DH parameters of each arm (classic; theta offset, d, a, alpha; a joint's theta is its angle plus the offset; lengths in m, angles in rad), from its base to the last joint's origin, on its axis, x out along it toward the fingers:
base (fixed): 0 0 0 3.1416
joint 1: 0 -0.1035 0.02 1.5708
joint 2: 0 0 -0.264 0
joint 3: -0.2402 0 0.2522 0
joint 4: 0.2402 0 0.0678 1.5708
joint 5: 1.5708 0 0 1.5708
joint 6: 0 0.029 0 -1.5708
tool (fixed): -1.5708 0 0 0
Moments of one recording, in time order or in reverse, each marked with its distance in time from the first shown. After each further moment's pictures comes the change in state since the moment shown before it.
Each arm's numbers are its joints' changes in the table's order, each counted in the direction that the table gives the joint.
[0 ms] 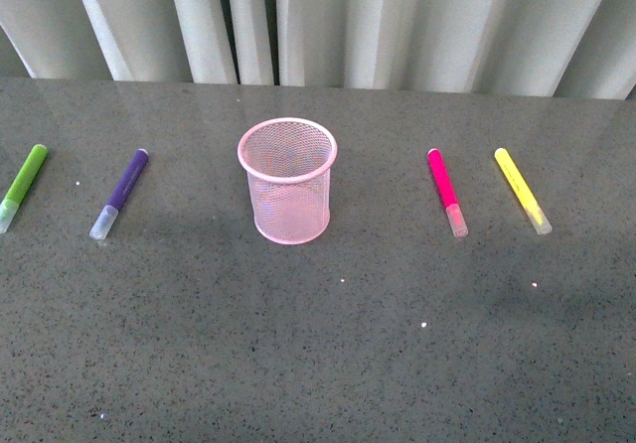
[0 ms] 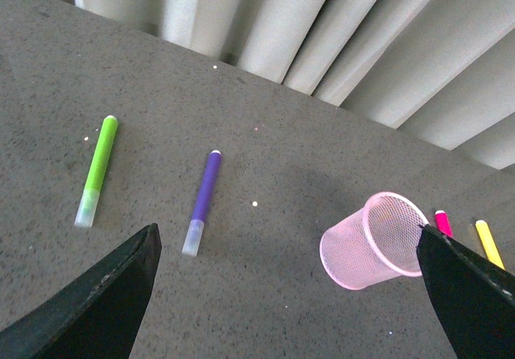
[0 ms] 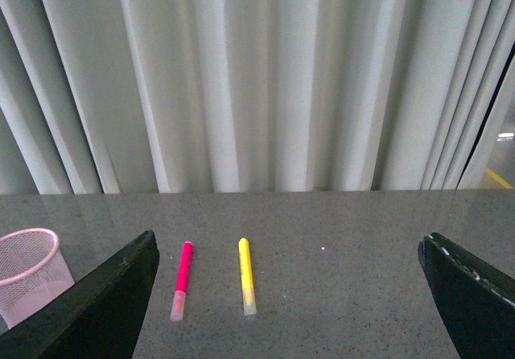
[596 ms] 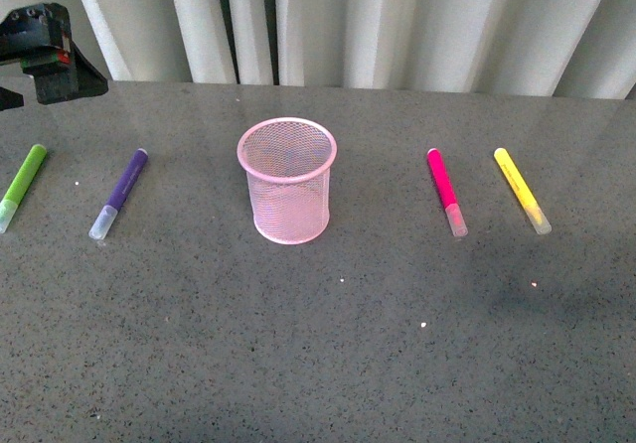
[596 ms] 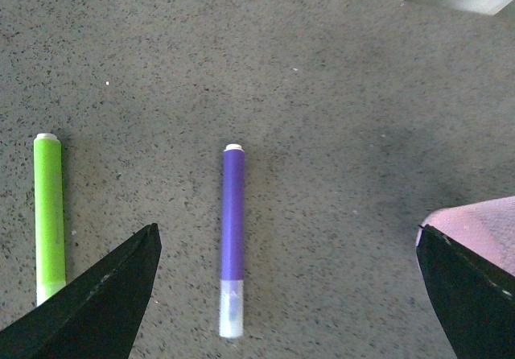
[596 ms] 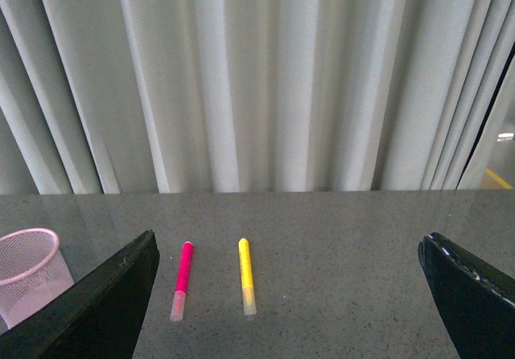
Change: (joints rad) left arm -0.055 0.784 -0.491 0.011 -0.150 0.285; right arm 0.000 0.000 0.000 0.000 0.000 0.000
